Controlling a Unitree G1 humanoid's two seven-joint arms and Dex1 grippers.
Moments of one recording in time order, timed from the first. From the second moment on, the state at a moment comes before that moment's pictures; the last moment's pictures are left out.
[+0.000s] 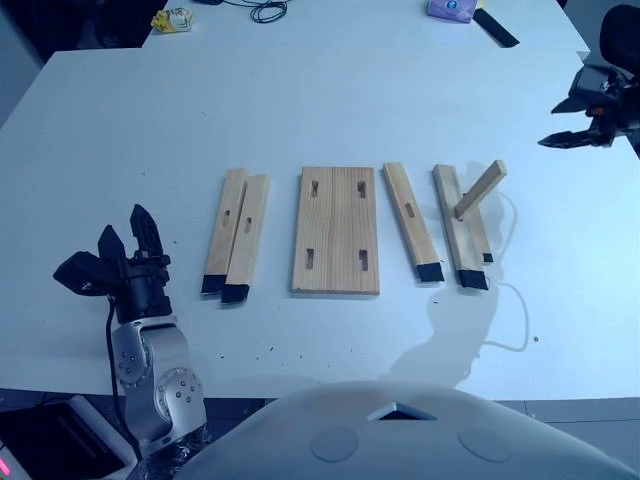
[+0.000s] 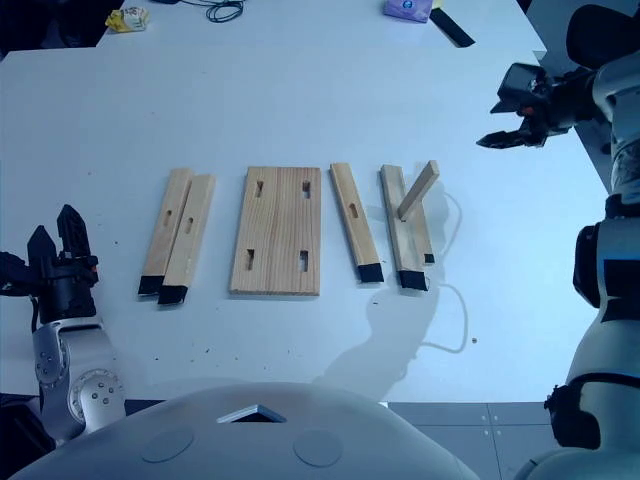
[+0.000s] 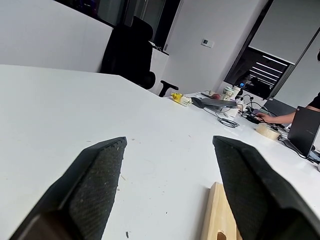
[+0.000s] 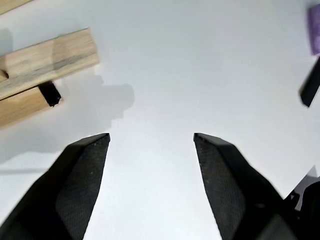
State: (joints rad) left arm 0.42 -0.05 0.40 -0.48 -0.55 0.01 -0.04; right arm -1.10 -0.92 0.34 1.09 -0.19 -0.11 1.41
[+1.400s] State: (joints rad) left arm 0.40 0.06 0.41 -0.48 -0.58 0.10 -0.05; right arm -0.01 -0.89 0.00 -0.25 0.36 0.95 0.96
